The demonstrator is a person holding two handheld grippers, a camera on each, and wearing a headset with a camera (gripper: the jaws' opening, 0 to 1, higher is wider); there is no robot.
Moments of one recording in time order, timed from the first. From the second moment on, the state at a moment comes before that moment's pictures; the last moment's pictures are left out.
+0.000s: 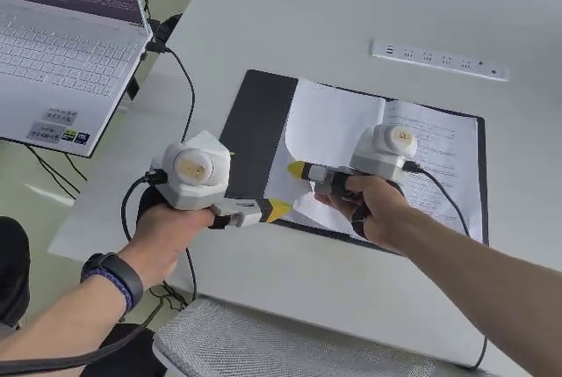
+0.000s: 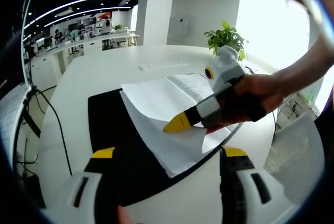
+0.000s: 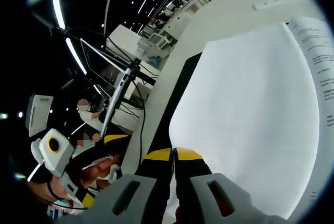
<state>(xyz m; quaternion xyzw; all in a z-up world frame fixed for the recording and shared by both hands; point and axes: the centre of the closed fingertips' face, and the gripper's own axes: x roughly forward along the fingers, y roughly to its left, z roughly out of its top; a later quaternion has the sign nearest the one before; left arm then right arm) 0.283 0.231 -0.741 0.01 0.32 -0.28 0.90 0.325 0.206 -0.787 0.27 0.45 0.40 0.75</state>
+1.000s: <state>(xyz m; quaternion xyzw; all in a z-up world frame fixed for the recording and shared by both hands) 0.289 0.214 -0.743 0.00 0.32 -0.30 0.90 0.327 0.207 -0.774 0.28 0.42 0.43 0.75</state>
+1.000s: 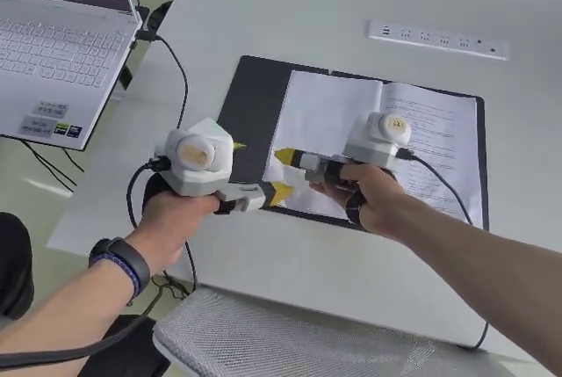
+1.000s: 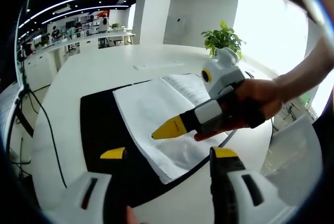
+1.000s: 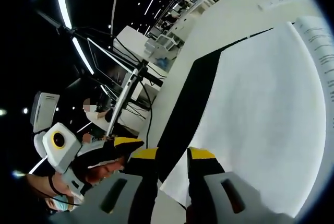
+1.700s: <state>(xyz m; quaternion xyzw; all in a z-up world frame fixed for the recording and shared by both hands) 0.306 0.194 -0.758 0.02 0.32 -0.33 0.89 0.340 0.148 -0.735 0.26 0.37 0.42 0.78</state>
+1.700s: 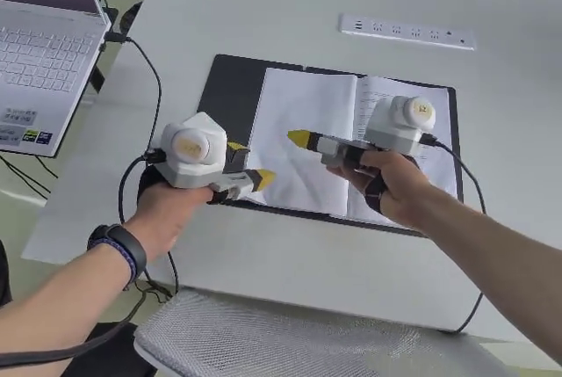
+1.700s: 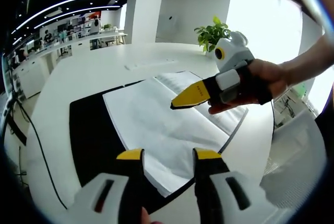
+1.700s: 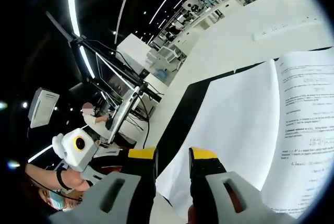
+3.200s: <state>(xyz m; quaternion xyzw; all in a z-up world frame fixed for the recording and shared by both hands) 0.294 0.193 -0.814 0.08 0.36 -0.33 0.87 0.404 0.081 -0.740 0.23 0.37 0.41 0.80</state>
